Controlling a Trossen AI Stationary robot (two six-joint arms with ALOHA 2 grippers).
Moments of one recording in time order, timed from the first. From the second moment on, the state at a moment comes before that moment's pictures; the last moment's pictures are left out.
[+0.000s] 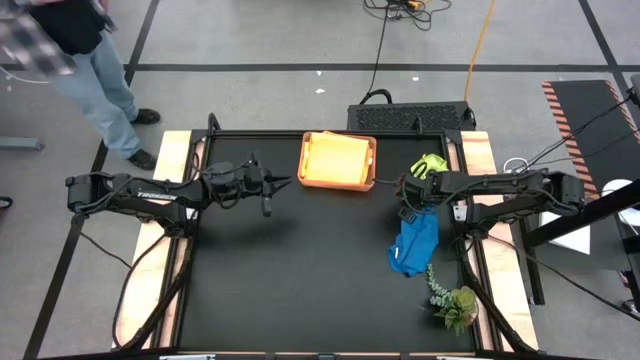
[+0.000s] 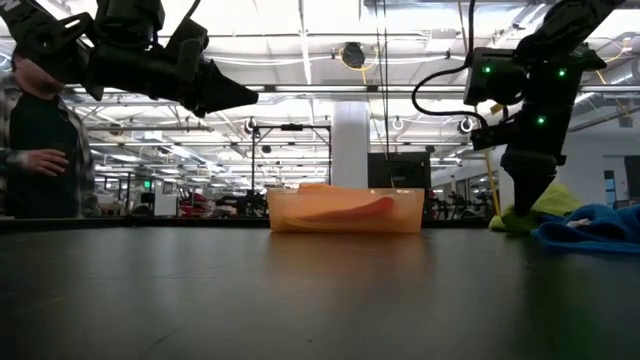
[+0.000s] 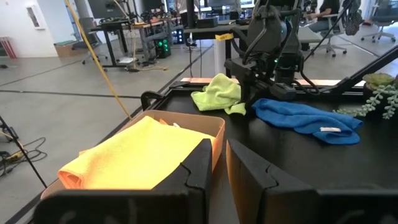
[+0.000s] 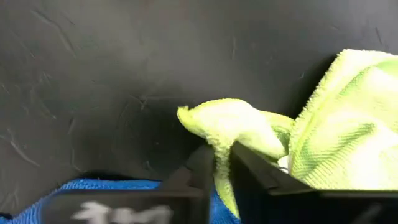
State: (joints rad) left arm 0.27 1.13 0.36 0.68 0.02 0.08; right arm -0.28 1.18 0.55 -0.73 0.29 0.35
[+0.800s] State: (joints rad) left arm 0.26 1.13 0.36 0.63 0.03 0.07; right arm -0.28 0.74 0.64 -0.32 0.20 0.13
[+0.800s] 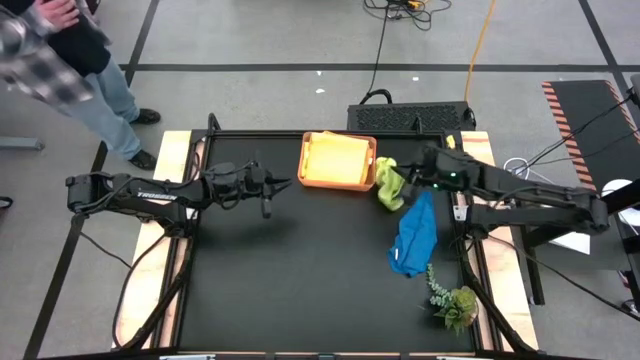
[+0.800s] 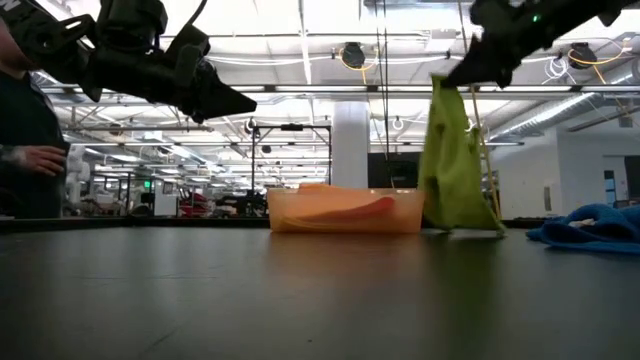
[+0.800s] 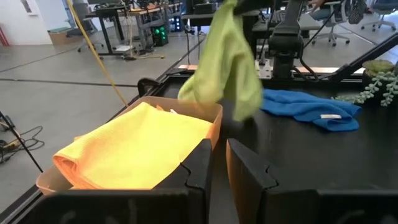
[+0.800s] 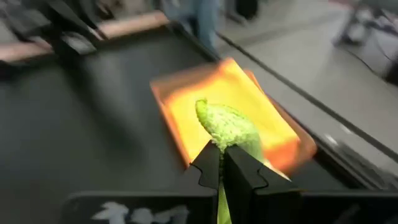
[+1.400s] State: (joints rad) left arm 0.20 1.13 0.36 0.64 0.03 0.10; right arm -0.17 0.79 0.64 -0.07 0.00 0.12
